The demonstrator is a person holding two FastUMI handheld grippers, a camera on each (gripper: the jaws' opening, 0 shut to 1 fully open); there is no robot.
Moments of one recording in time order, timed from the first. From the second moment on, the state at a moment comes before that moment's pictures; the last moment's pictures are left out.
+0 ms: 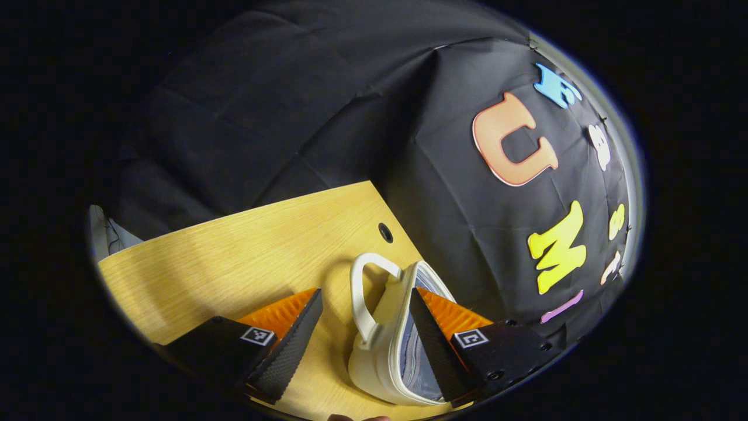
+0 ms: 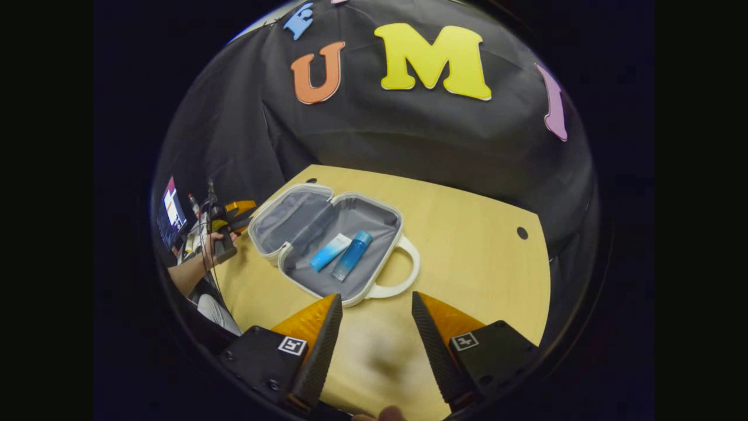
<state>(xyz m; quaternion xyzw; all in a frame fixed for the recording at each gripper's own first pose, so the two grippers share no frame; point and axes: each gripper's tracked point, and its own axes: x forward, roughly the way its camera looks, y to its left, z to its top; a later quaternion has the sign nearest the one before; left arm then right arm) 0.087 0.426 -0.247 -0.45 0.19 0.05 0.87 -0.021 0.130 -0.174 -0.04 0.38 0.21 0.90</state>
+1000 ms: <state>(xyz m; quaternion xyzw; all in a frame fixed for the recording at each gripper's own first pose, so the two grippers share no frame) 0.143 0.402 -0.148 -0.31 0.19 0.06 0.93 -0.026 0.044 -0.132 -0.04 0.27 0.08 0.96</state>
